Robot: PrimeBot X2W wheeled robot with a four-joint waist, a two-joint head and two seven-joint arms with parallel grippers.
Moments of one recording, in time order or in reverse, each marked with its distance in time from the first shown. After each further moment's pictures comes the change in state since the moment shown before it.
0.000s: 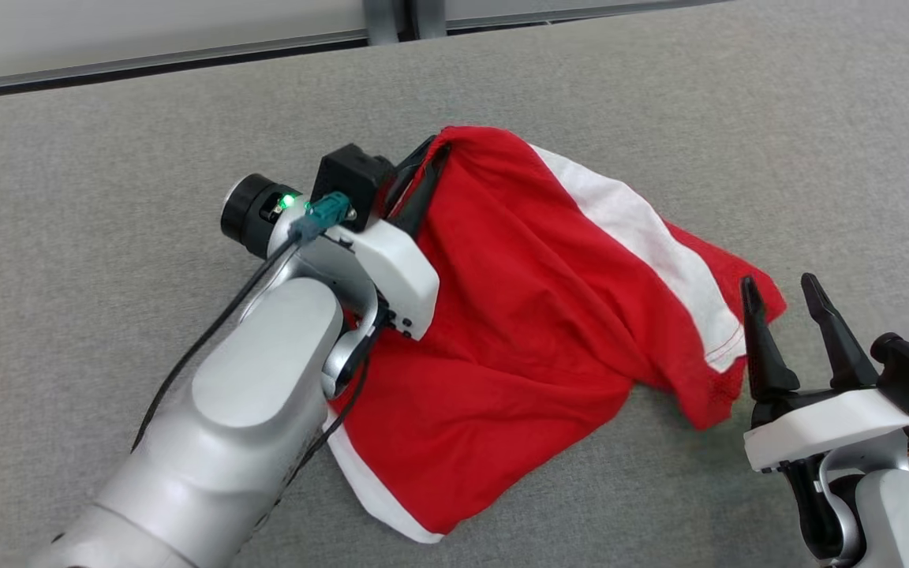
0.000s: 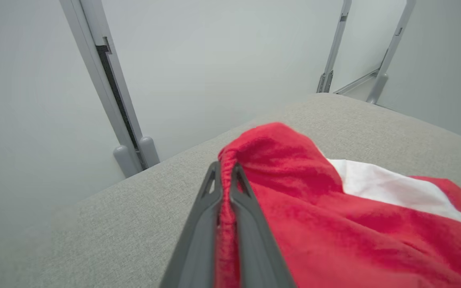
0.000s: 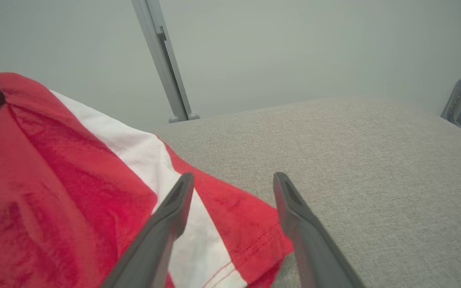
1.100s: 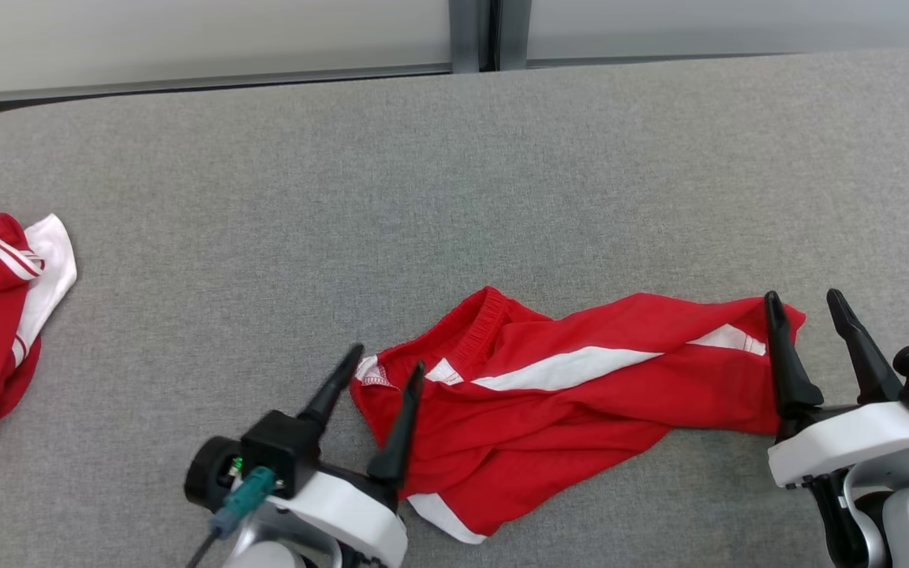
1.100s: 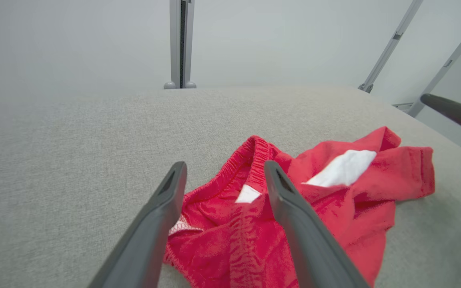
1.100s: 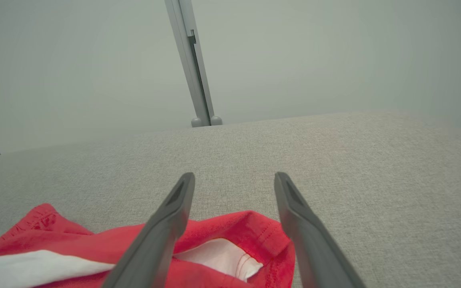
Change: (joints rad) left arm 0.627 0.210 0.015 -0.633 -0.068 0.289 -0.038; right arm 0.048 -0.015 -0.047 -0.050 -0.029 0.000 0.053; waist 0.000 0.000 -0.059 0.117
